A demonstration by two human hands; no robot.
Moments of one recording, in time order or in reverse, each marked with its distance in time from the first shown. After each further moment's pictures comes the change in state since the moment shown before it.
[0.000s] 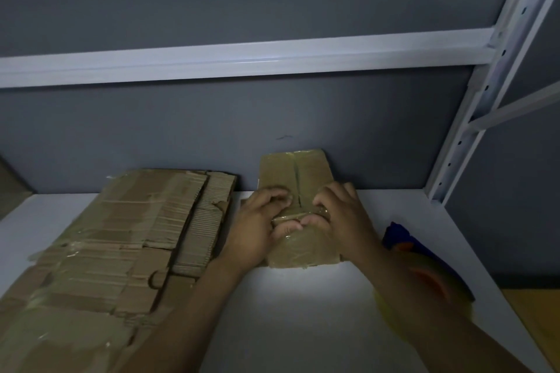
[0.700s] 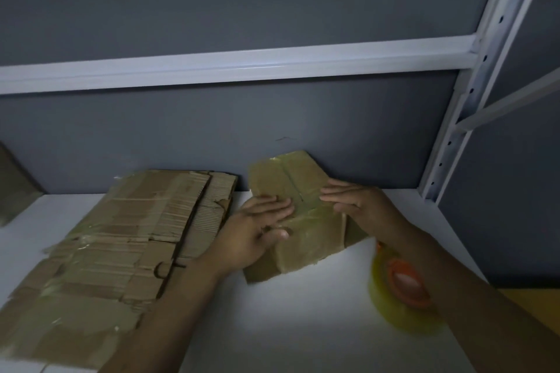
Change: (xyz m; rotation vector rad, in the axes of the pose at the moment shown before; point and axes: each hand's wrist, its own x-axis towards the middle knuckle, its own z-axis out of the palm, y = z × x) left_hand -0.017 0.009 -0.028 -0.080 -0.160 0.042; right_hand 0.001 0.032 -0.050 0.423 -0.350 0.069
